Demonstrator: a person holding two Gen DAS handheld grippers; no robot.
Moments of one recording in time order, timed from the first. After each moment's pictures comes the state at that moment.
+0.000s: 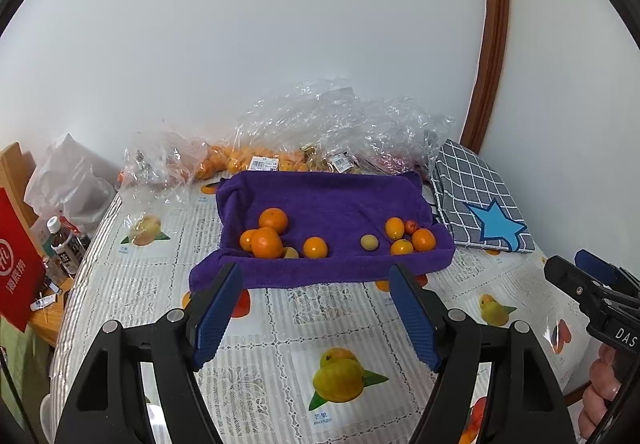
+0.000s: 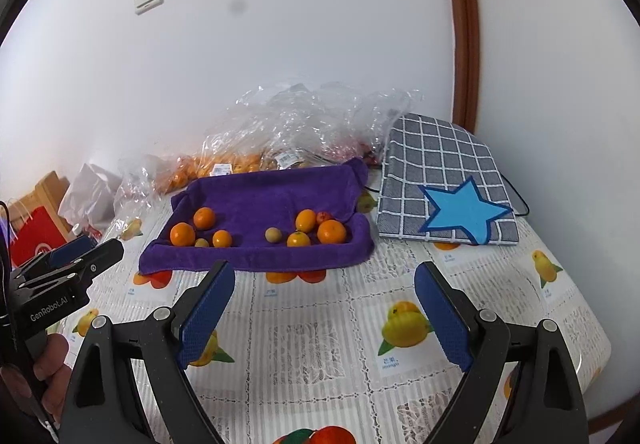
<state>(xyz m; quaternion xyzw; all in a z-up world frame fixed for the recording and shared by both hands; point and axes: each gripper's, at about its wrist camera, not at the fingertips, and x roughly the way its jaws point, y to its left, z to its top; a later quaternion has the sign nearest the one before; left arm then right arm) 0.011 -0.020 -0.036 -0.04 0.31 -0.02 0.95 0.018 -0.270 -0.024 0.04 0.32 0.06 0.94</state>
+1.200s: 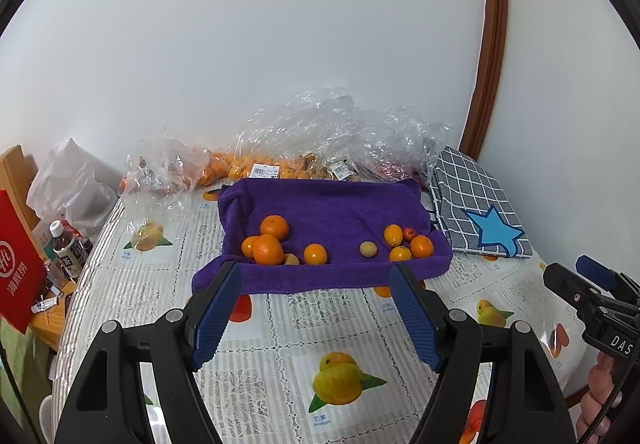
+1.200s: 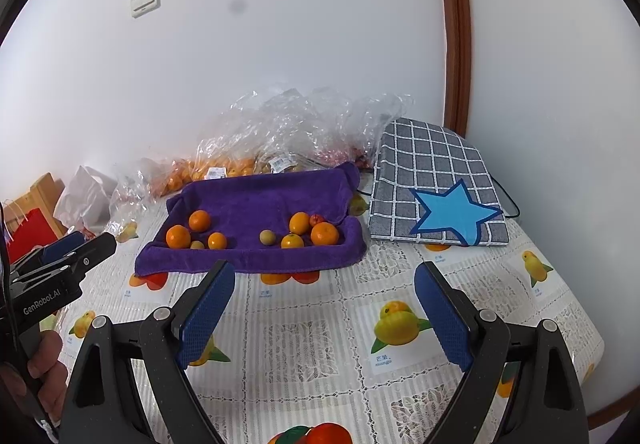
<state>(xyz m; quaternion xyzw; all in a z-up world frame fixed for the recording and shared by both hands) 0.007 -0.019 -0.029 -0.04 0.30 -0.02 0.95 0.012 -0.273 -0.019 0.04 0.32 0.05 0.95</state>
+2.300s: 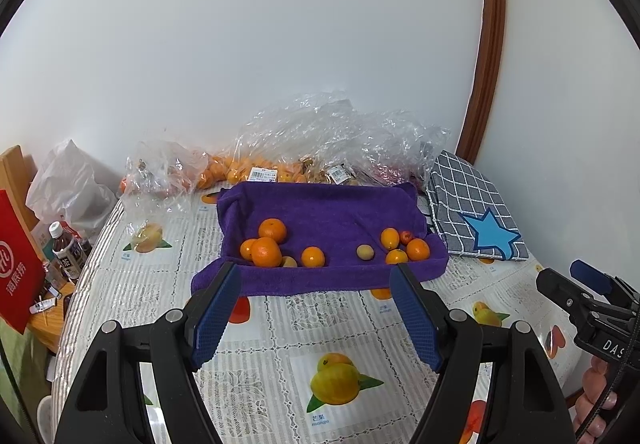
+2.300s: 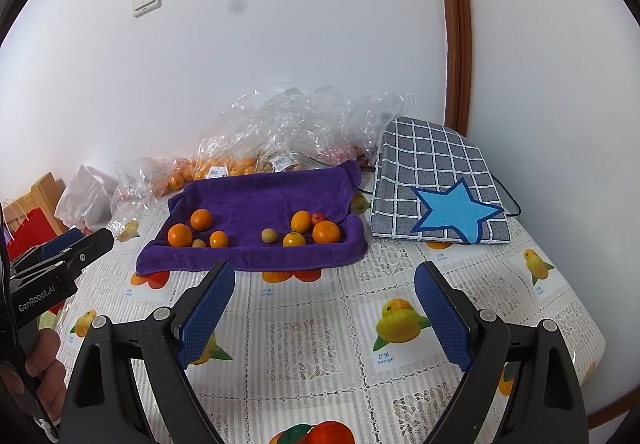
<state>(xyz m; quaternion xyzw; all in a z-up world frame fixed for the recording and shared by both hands) 0.004 -0.022 -0.026 -0.05 0.29 -0.02 0.96 0.012 -0.272 -0.019 0.04 0.32 0.05 0.95</state>
